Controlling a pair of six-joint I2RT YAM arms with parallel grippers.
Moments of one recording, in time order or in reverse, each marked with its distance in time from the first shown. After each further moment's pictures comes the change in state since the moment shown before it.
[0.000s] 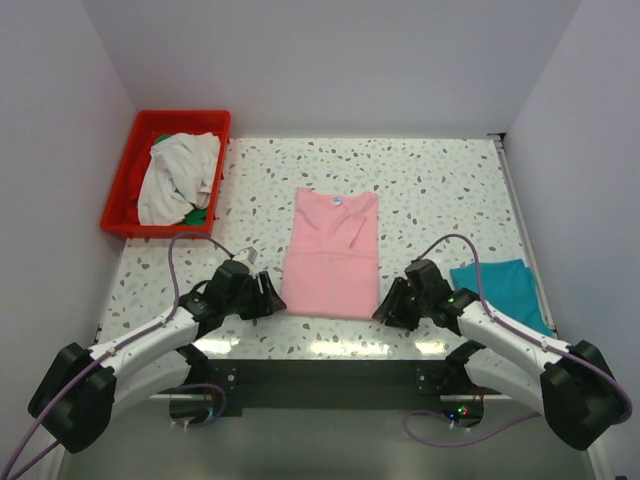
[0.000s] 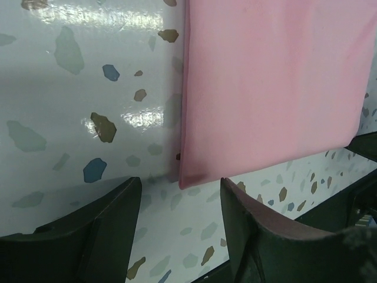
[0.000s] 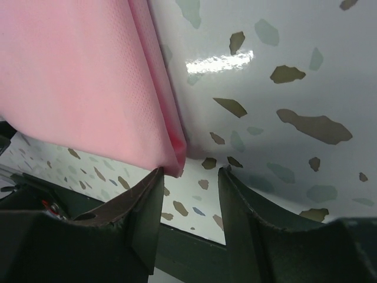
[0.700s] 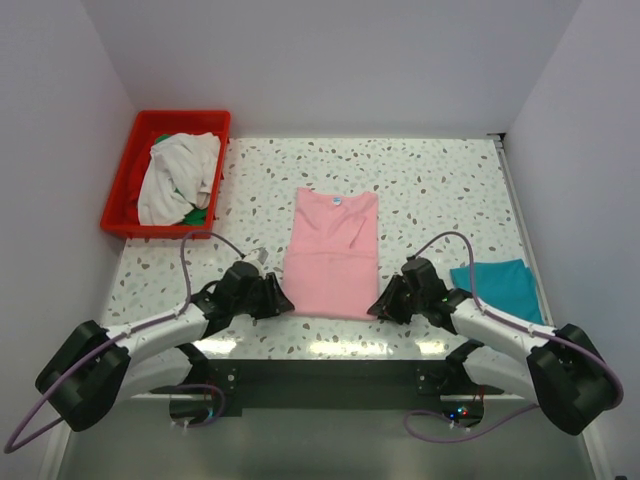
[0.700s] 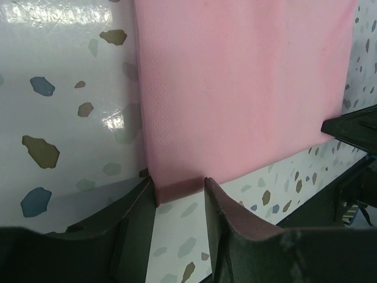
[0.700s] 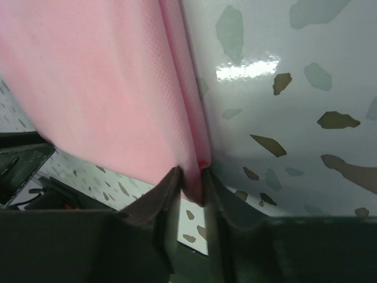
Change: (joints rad) left arm -0.077 0.135 -0.015 0.199 0.014 -0.047; right arm 0.007 0.106 -0.034 0.230 -0.024 0.062
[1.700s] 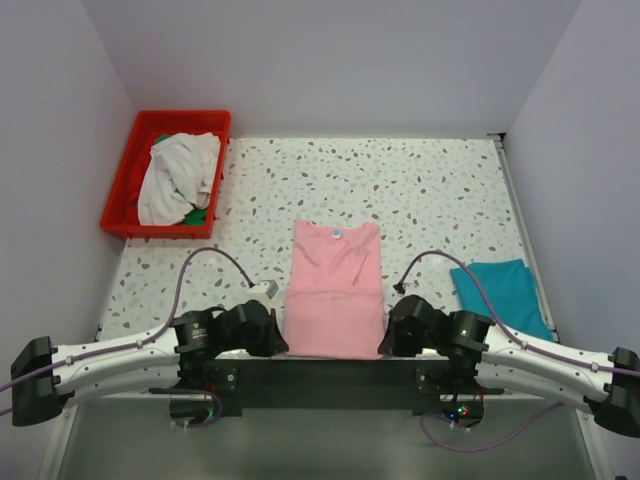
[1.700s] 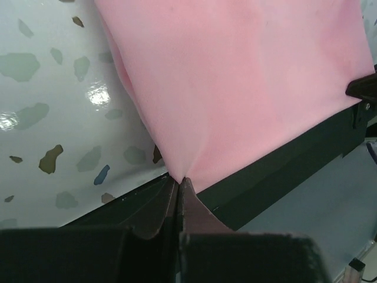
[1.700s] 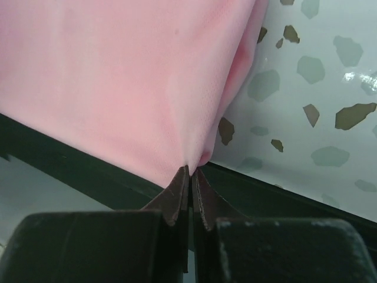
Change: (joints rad) left arm -0.498 -0.342 0.053 -0.474 -0.214 -0.225; right arm 0.521 -0.391 0.047 -0.496 0.249 0.010
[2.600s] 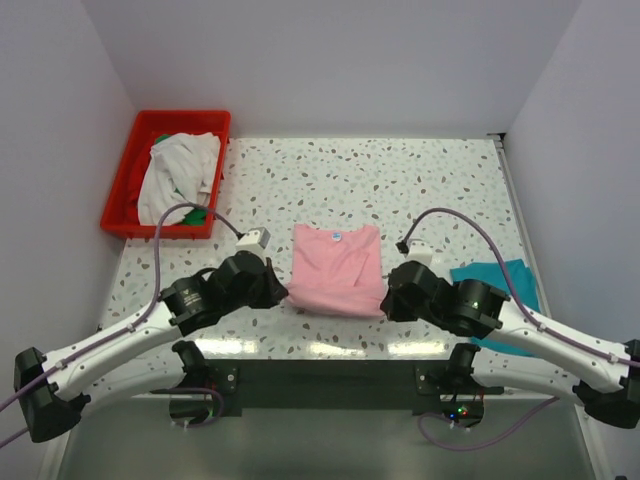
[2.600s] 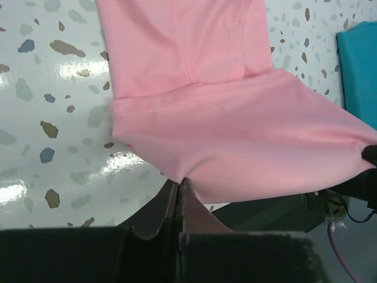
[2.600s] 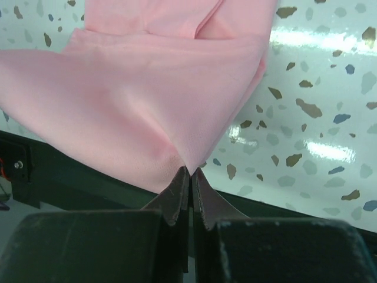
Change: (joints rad) left arm 0.212 0.108 0.370 -0.134 -0.131 0.189; right arm -0.014 0.148 0.476 -0.273 0.295 -0.134
